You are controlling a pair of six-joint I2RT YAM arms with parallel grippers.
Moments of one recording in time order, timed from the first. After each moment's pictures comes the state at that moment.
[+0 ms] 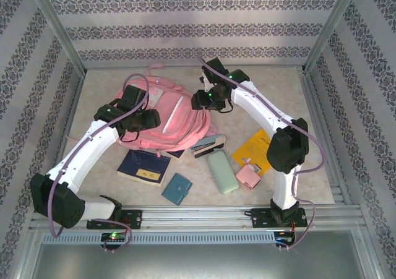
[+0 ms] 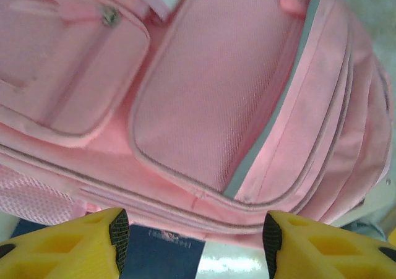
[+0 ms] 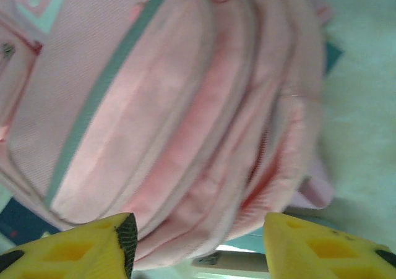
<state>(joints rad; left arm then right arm) -0.36 1.32 1.22 -0.91 0.05 -0.58 0.53 1.91 1.84 -1.03 -0.19 0.44</state>
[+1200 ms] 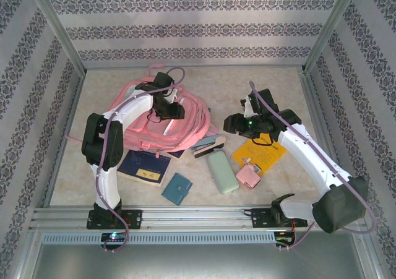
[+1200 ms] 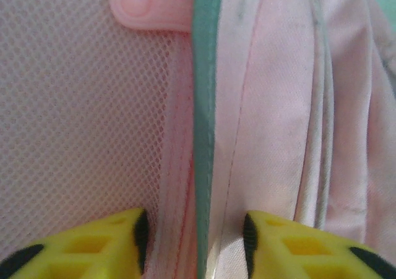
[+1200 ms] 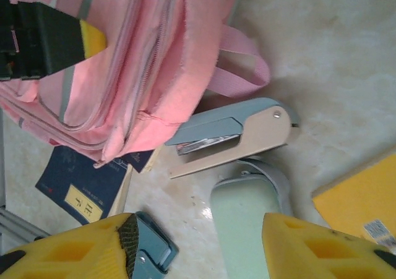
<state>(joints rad) -0.33 1.98 1.59 -0.81 0.41 -0.31 0.38 1.29 1.12 -0.80 -0.37 0.58</state>
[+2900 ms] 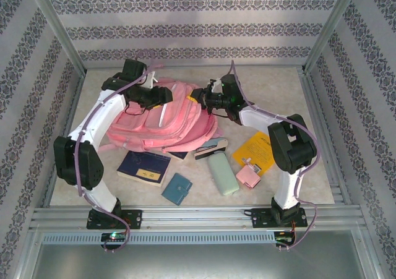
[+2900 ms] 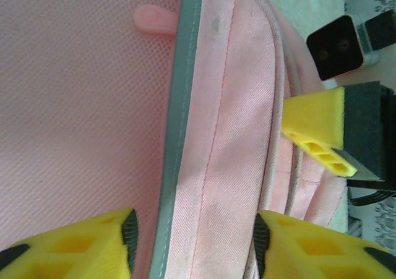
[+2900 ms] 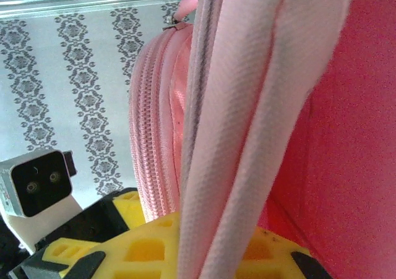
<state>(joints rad) -0.22 1.66 1.56 -0.86 0.56 -0.44 0.42 1.90 1.24 0.36 -0.78 1.46</state>
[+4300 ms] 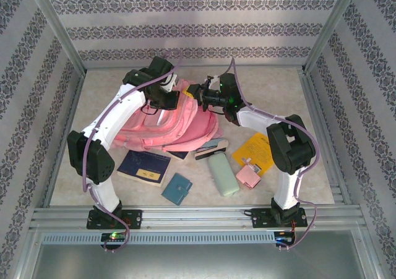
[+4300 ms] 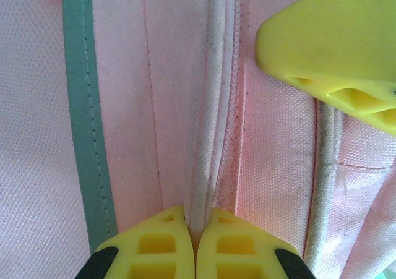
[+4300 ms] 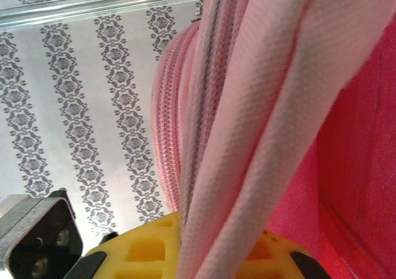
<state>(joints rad) -0.41 1.79 1.81 -1.12 0.21 -0.27 0.45 1.89 1.25 0.46 -0.76 1.58</state>
